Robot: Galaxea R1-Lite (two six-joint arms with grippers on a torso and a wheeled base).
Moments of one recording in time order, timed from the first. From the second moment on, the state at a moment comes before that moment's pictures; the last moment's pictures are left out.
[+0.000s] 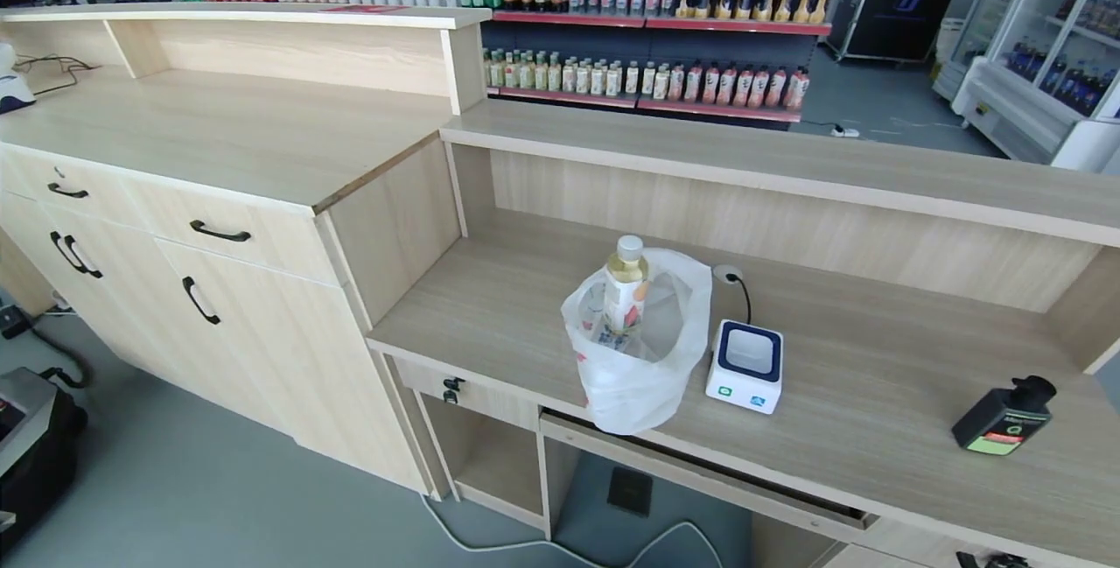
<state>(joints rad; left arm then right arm) 0.00 0.00 0.00 0.00 0.00 0.00 -0.65 1.28 -0.57 -0.34 -0.16 -0.50</state>
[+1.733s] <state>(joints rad) 0.00 0.00 0.00 0.00 0.00 0.00 -0.76 1.90 -0.67 -0.64 0.29 -0.96</state>
